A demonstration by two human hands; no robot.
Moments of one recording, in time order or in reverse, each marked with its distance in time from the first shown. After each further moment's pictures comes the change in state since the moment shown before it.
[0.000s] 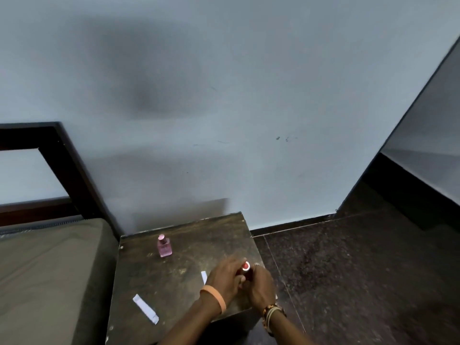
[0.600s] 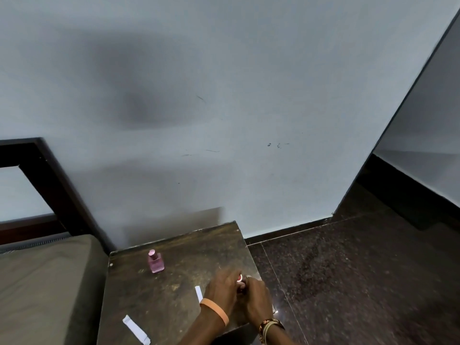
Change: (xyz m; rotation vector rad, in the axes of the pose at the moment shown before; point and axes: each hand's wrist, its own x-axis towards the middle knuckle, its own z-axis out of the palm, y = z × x) left_hand 0.017 0.007 0.016 0.101 0.087 -0.014; right_hand 0.011 0.014 0.008 -0.010 -0.018 -0.086
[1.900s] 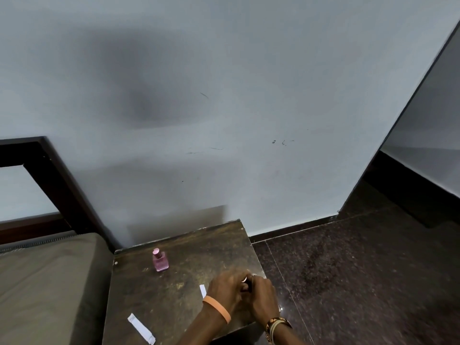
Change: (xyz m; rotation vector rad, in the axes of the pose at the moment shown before) left_hand 0.000 -0.004 -0.006 -0.080 0.008 0.103; right_hand 0.003 -0.005 -0.005 -0.018 -0.041 0.018
